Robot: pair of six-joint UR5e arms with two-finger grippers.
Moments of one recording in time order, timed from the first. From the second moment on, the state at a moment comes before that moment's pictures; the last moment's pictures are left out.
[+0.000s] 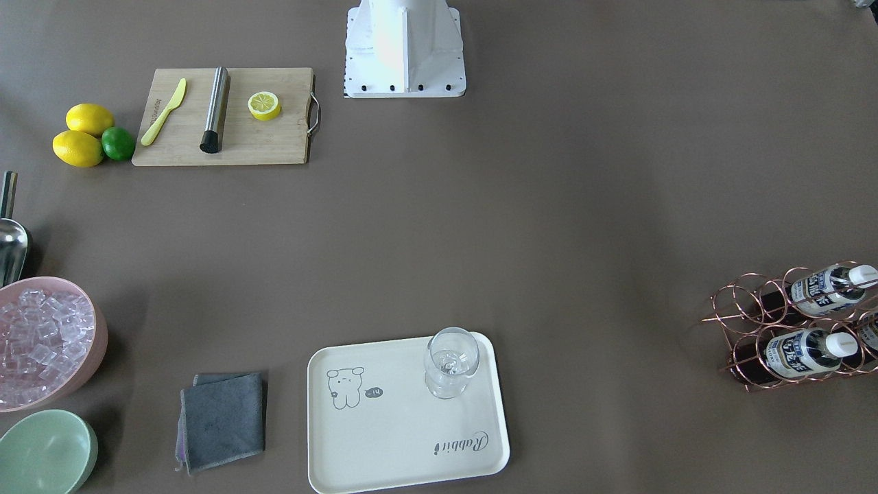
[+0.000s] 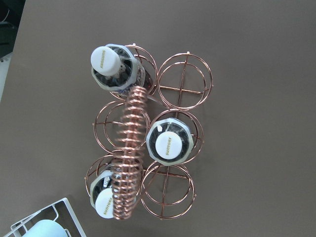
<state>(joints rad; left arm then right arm) -1.56 -1.93 -1.64 -1.24 -2.35 1.24 1.58 -1.64 1.73 -1.68 2.25 -0.06</state>
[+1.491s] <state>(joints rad) -1.48 -2.02 -1.56 -1.21 -2.39 1.30 1.57 -1.64 1.73 -1.68 2.25 -0.06</state>
